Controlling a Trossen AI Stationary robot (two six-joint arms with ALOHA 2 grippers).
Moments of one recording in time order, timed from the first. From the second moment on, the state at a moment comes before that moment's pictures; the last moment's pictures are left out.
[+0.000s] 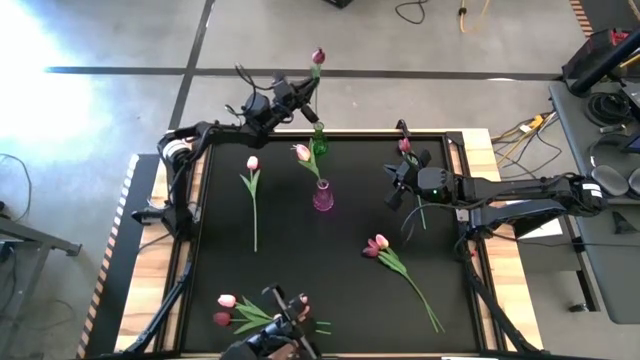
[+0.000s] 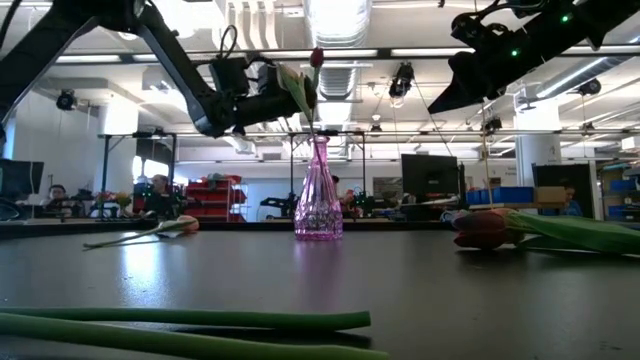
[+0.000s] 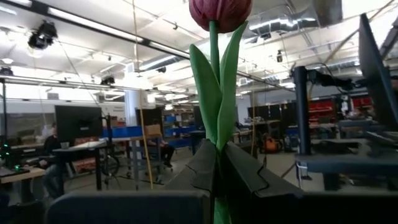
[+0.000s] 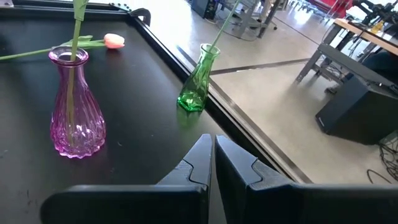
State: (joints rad) left arm 0.76 1.99 1.15 1.29 0.18 0.03; right arm -0.13 0.97 0.55 0.00 0.55 -0.06
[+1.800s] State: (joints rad) left arm 0.76 1.98 0.92 1.31 0.28 0.09; right arm -0.13 0.97 0.55 0.04 0.54 -0.10
